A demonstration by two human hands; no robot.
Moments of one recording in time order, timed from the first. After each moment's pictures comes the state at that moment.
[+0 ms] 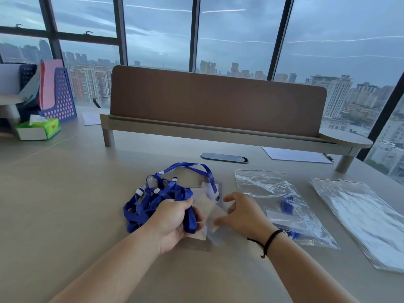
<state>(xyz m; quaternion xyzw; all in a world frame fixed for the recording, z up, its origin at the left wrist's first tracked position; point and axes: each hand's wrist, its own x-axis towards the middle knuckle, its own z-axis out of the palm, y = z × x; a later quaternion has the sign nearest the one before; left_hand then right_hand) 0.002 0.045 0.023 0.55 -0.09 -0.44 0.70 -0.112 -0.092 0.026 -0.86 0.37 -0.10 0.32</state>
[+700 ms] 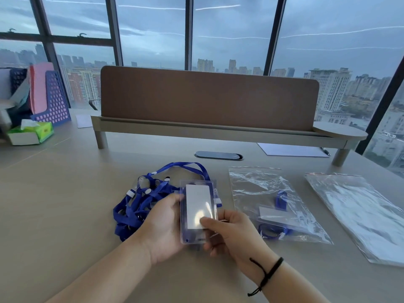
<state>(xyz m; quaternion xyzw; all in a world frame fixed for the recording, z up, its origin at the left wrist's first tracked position) -0.009 0.042 0.019 0.43 -0.13 -0.55 0.70 -0.138 -0.054 0.013 -0.62 0.29 -0.17 0.71</state>
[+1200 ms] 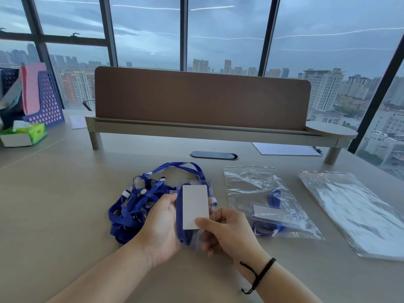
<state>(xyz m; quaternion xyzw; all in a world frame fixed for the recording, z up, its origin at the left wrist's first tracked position) -0.016 0.040 0.010 0.44 -0.09 -0.50 0.74 -0.142 -0.050 0.014 -0.65 0.31 -0.20 0.67</state>
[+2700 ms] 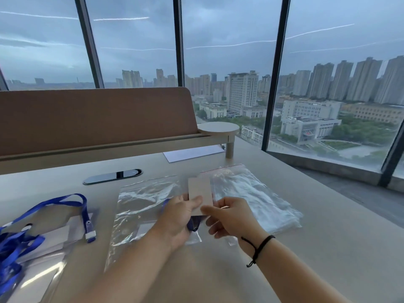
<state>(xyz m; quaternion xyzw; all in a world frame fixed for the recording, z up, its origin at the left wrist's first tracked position) -0.200 -0.186 0.029 0.50 -0.27 -0.52 0.64 -0.337 -0.220 0.037 -0.60 0.42 -0.33 0.59</state>
